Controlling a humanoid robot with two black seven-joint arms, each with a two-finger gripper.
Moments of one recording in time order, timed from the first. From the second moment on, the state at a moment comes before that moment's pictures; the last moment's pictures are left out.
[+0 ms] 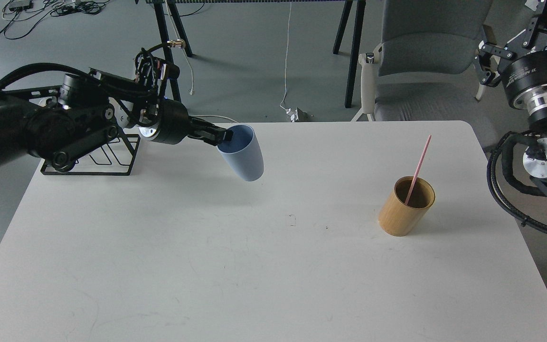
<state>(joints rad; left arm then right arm) -1.33 0.25 0.28 -0.70 1.39 -0.39 -0.49 0.69 -0.68 0.79 1.23 -0.06 -0.15 0.49</state>
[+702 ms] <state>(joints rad) -1.31 0.00 0.41 -0.55 1.42 -0.38 -0.49 0.67 -0.69 0.79 1.20 -0.05 -0.13 0.49</state>
